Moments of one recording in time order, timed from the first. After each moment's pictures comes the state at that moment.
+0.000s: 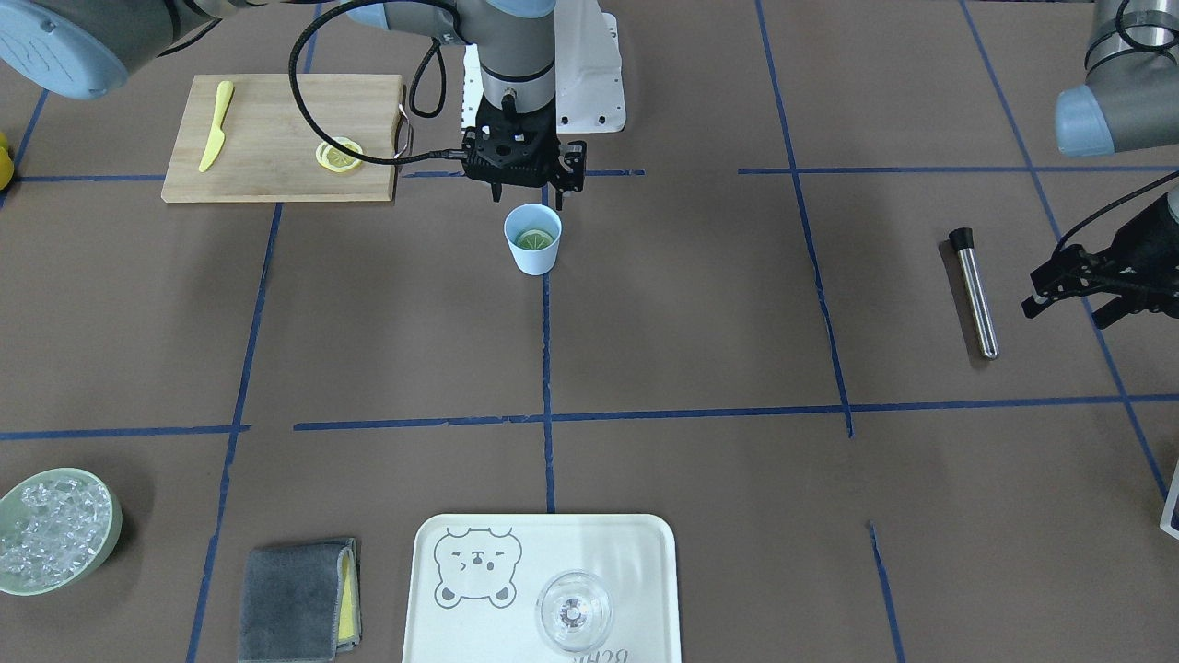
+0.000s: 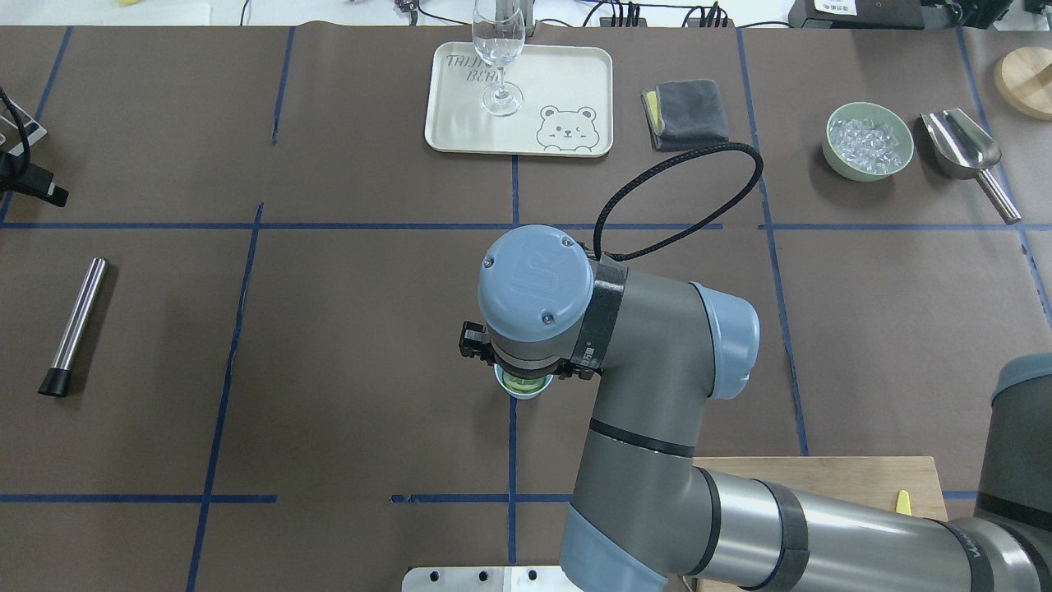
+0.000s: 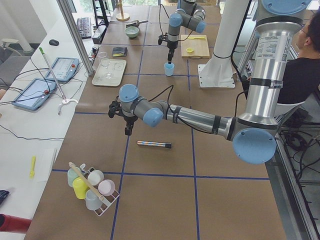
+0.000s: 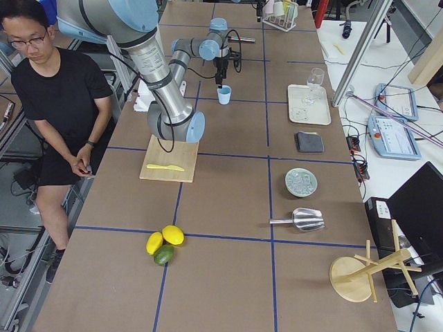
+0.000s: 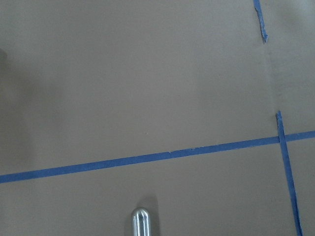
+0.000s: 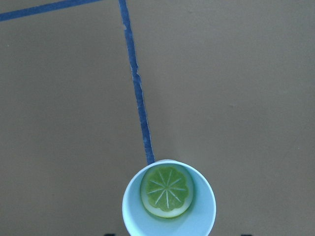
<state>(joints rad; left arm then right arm) -1.23 -1.68 -1.65 -1.95 -2.35 -0.49 0.39 -0.79 1.80 -1.82 1.78 1.49</state>
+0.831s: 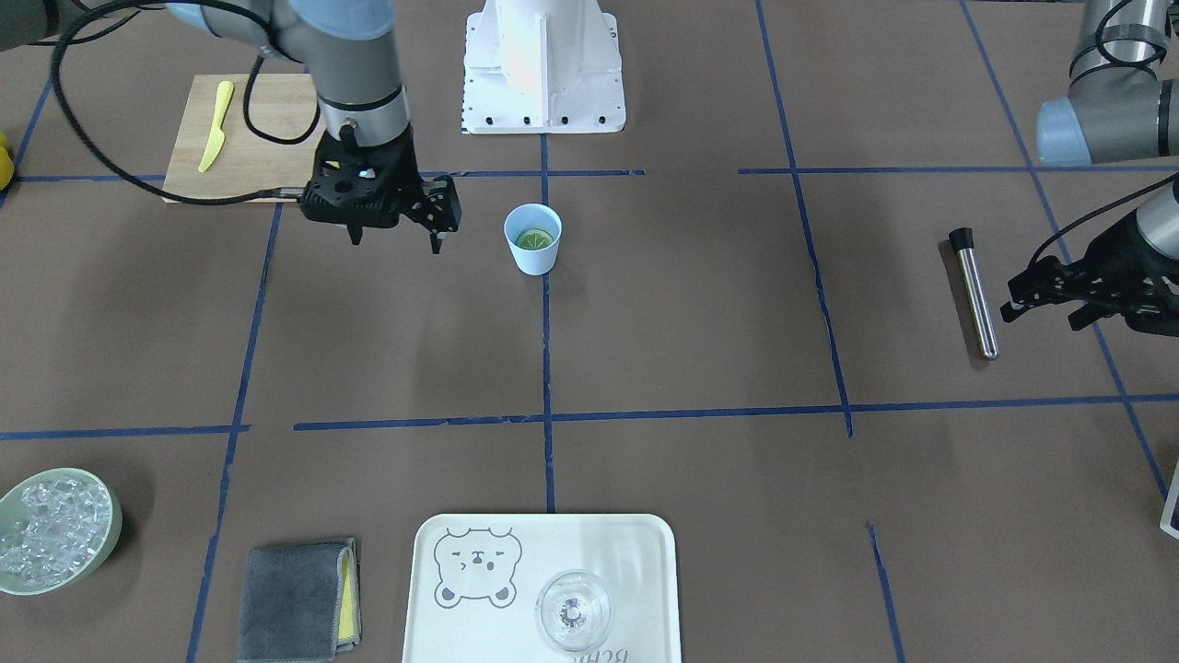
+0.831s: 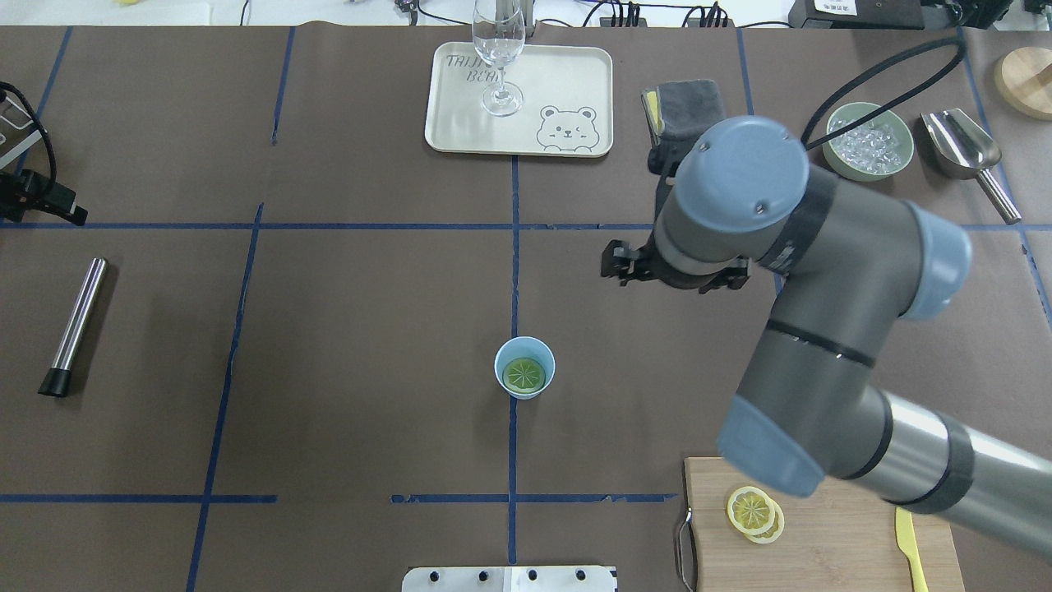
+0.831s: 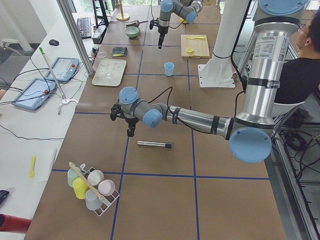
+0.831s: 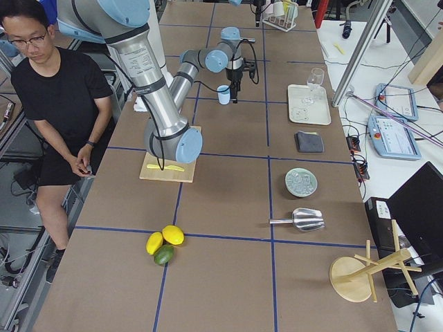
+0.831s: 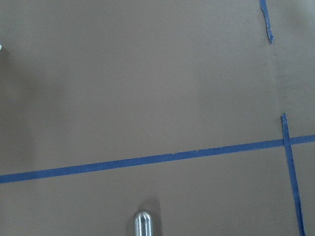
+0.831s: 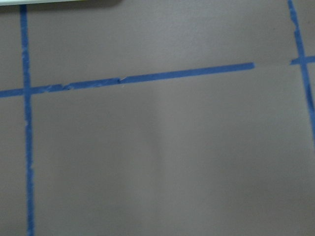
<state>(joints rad) -1.18 -1.68 -1.60 -1.94 -2.35 -0.53 0.64 -1.04 1.97 -1.82 1.85 1.19</state>
